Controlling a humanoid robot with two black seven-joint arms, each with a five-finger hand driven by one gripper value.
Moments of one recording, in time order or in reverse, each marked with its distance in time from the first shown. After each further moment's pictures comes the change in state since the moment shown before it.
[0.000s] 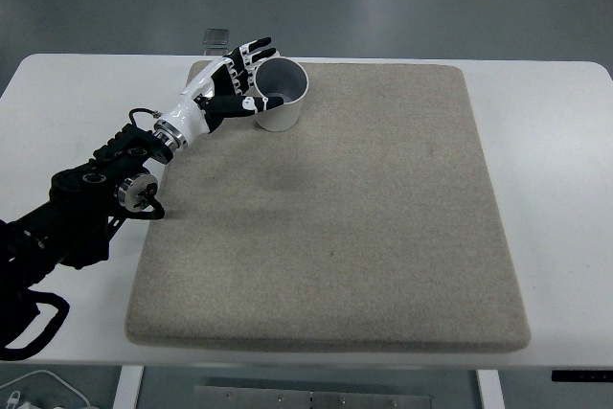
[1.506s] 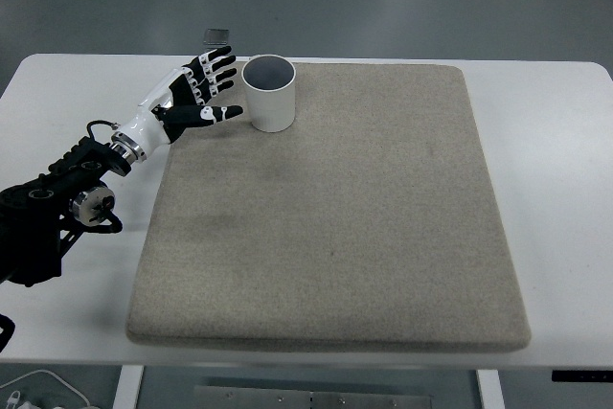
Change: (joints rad) left arm 0.109 0.183 -0.036 -0.200 -0.002 0.009 0.000; right arm 0.000 0.000 -0.004 0.000 -0.002 0.001 -0.005
